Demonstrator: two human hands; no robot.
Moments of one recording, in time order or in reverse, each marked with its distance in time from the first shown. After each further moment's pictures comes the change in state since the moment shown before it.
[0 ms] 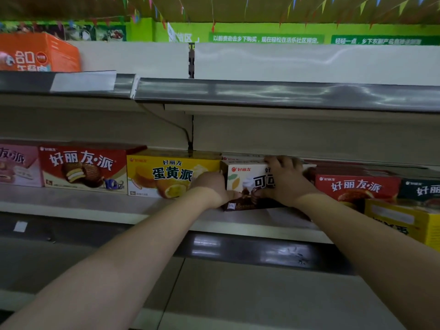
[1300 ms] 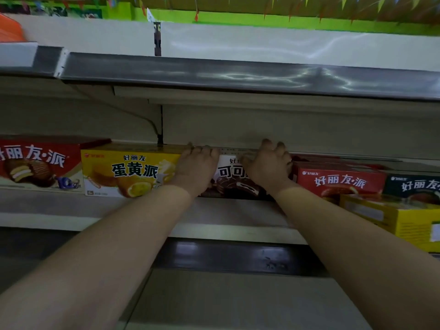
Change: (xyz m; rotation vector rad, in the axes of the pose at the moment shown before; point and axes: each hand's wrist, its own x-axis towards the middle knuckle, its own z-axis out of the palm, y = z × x) left_hand 0.044 0.032 0.010 0.530 0.297 0.210; right_hand 0.026 0.003 0.002 0.142 0.257 0.328
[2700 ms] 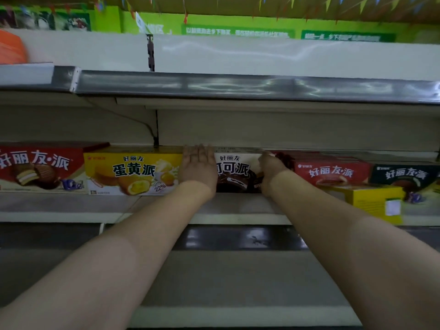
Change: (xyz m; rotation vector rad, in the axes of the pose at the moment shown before) left_hand -0.031 0.033 -0.030 0.051 -0.164 -0.159; right_hand -0.040 -0.002 -0.056 1.168 -0.265 0.671
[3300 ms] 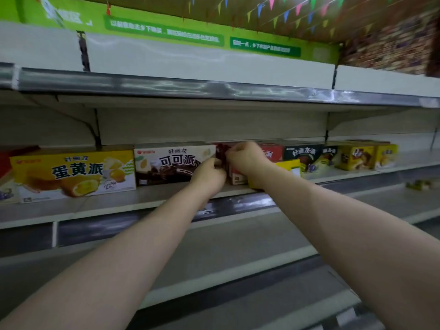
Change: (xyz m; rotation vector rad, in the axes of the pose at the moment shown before) left_hand -0.077 0.079 -0.053 -1.519 -0.201 0.127; right_hand -0.083 -0.004 -0.066 -0.800 0.228 -0.463
